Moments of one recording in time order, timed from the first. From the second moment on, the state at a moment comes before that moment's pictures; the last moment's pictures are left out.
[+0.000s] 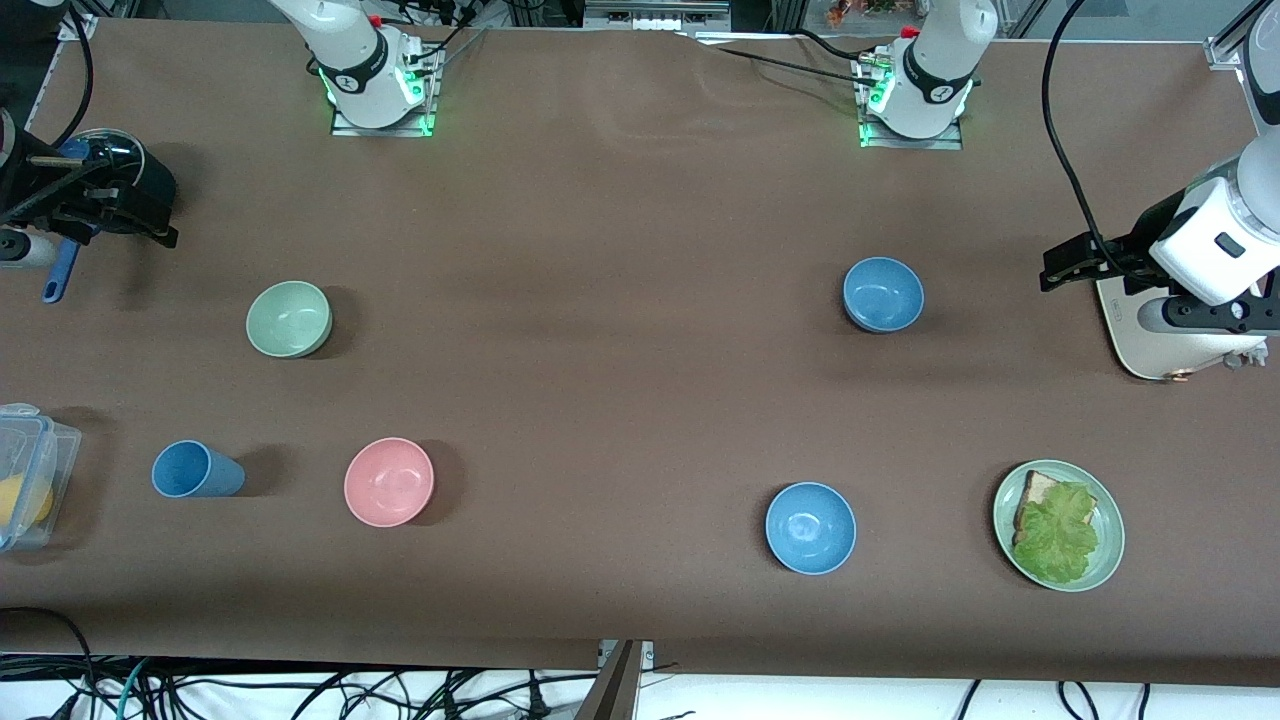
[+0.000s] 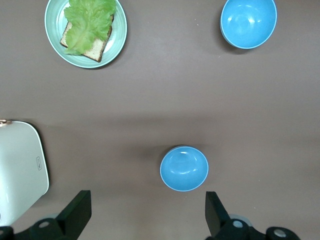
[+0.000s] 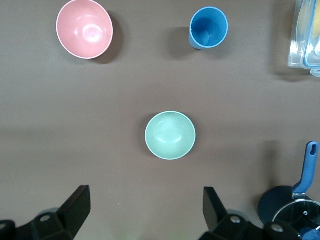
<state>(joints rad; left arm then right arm) -0.05 0.14 0.00 -1.49 -0.04 1.52 -0.05 -0.06 -0.02 0.04 -1.68 -0.03 1.60 -0.01</state>
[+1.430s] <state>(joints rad) -0.05 0.14 0.00 -1.48 -0.04 1.52 -0.05 -0.05 -0.01 0.03 -1.68 -0.03 1.60 -0.01</state>
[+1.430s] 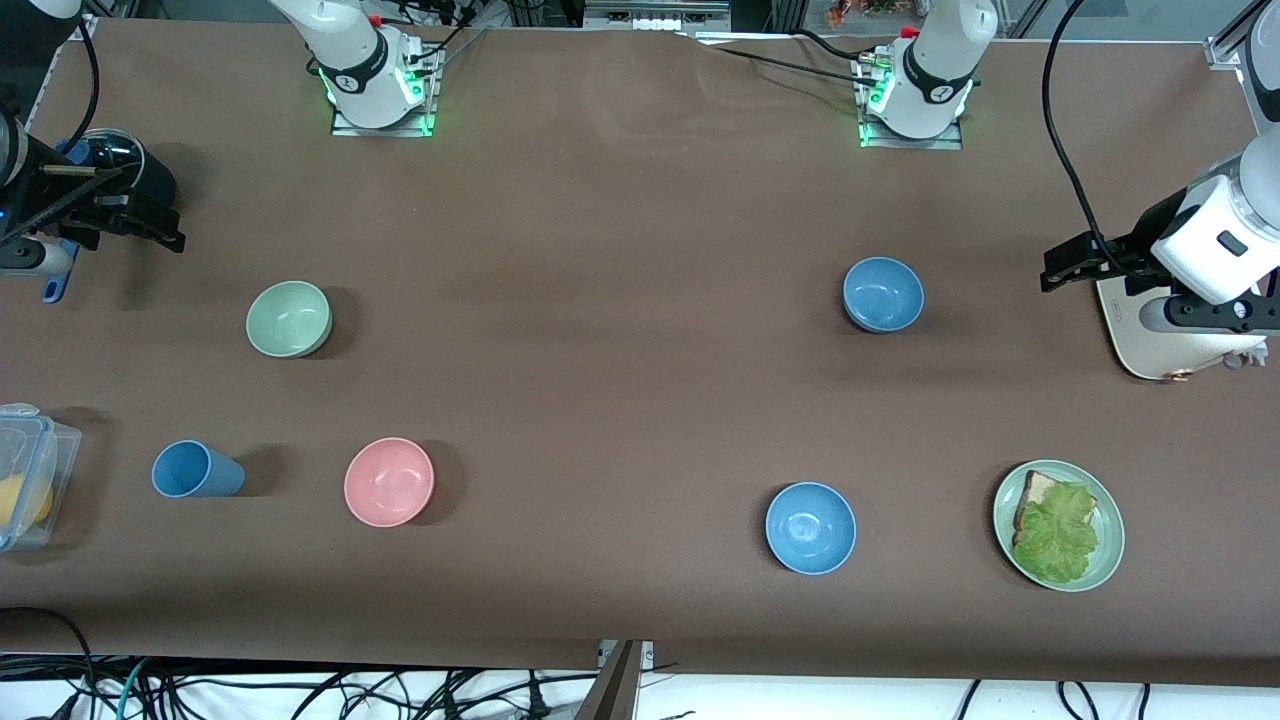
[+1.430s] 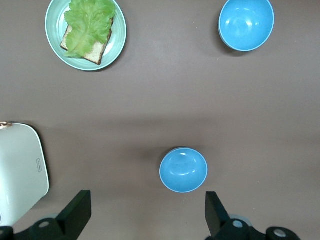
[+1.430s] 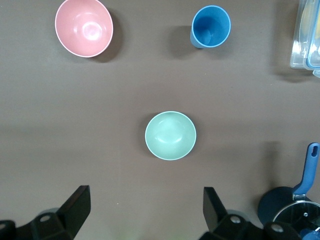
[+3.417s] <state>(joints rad) -0.04 0.16 0.01 -1.46 -0.04 1.52 -0.05 -0.07 0.22 -0.16 -2.07 -0.04 2.03 -0.27</state>
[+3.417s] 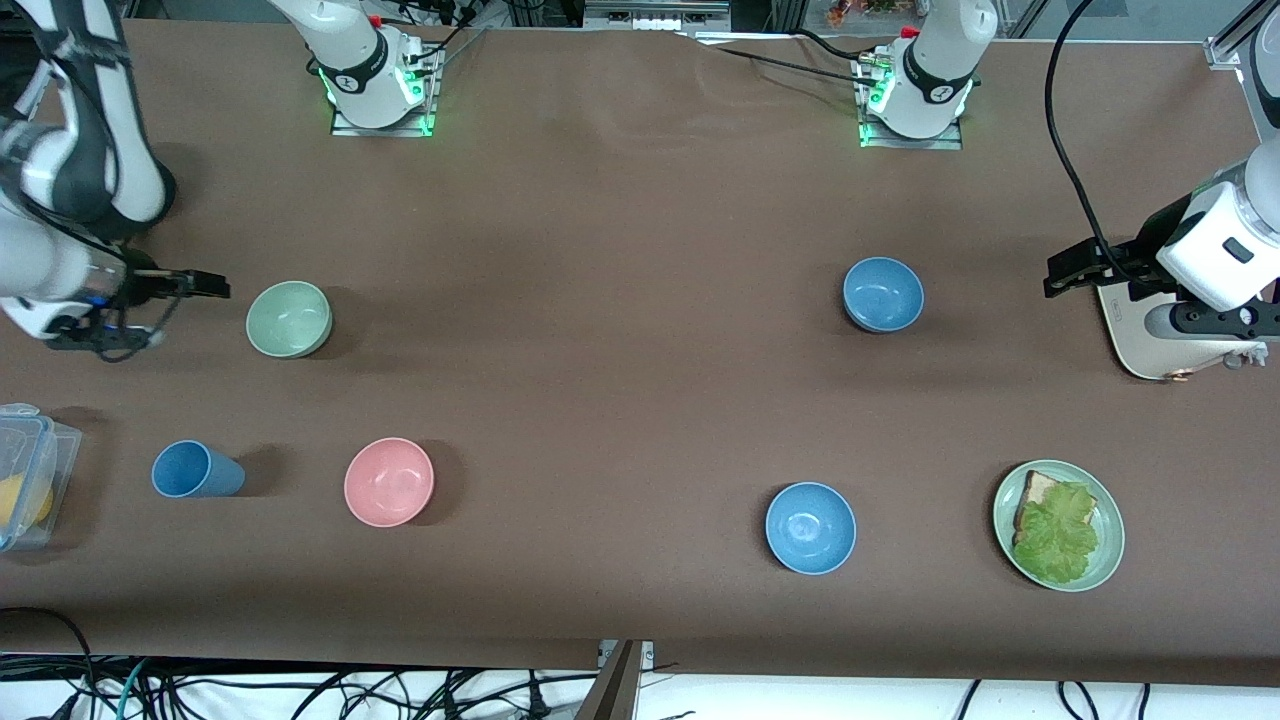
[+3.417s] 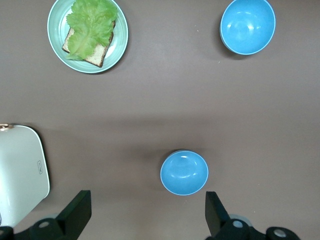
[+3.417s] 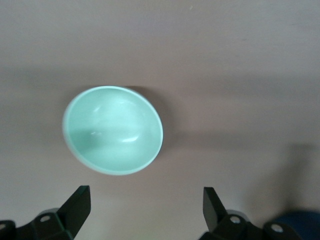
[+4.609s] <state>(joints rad) -0.04 0.17 0.00 -1.46 -0.04 1.52 -0.05 -0.13 0.42 -0.14 -2.10 0.19 2.21 -0.42</state>
